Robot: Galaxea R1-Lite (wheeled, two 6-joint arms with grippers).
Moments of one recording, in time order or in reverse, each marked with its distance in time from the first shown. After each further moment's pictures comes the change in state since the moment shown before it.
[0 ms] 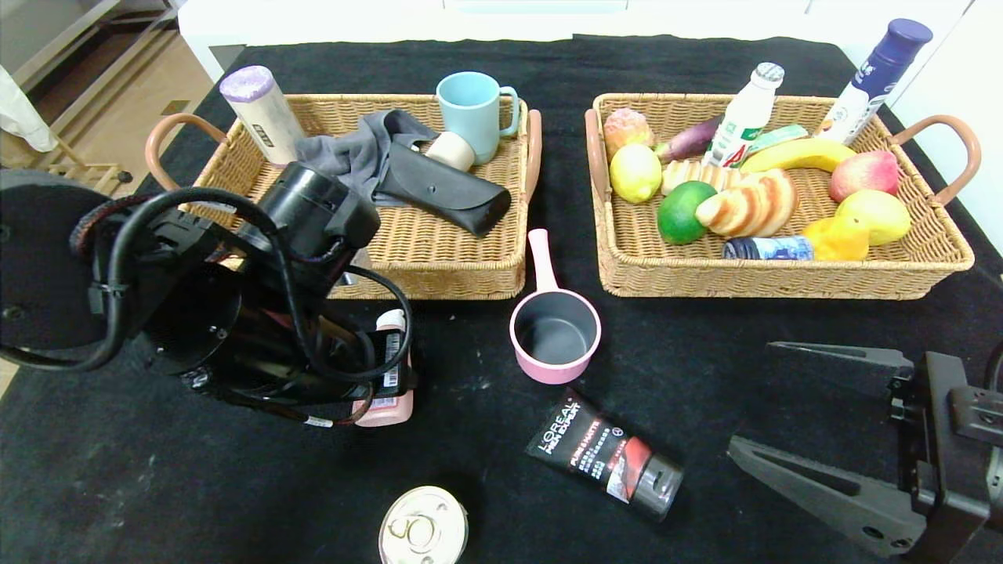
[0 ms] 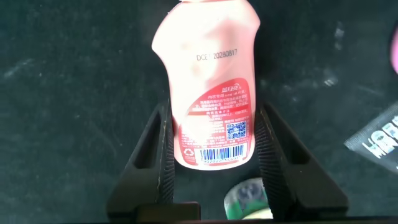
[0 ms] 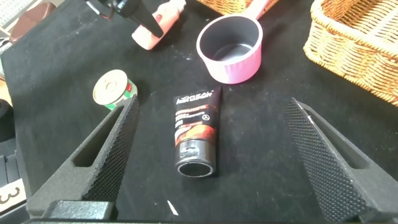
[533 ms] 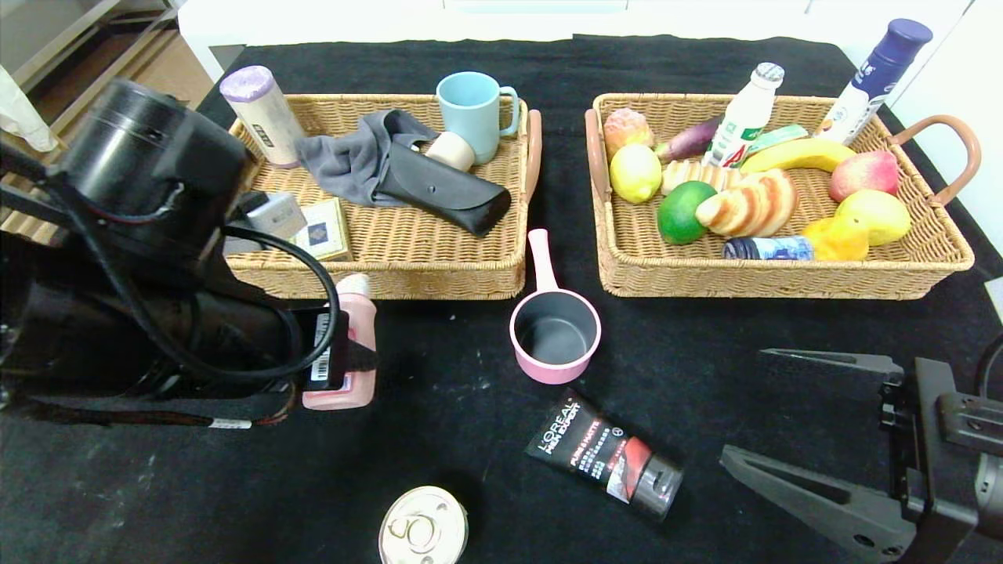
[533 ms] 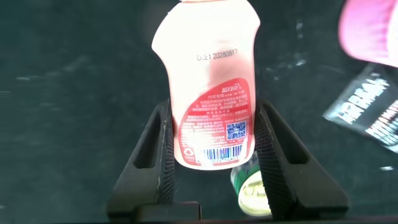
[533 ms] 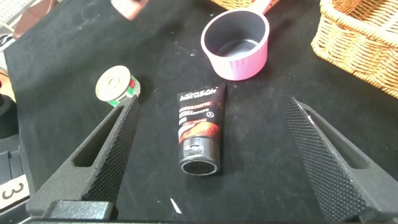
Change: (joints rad) left arm -0.001 -0.189 0.042 -0.004 0.005 0.087; right arm 0.011 0.011 0.004 0.001 0.001 -0.001
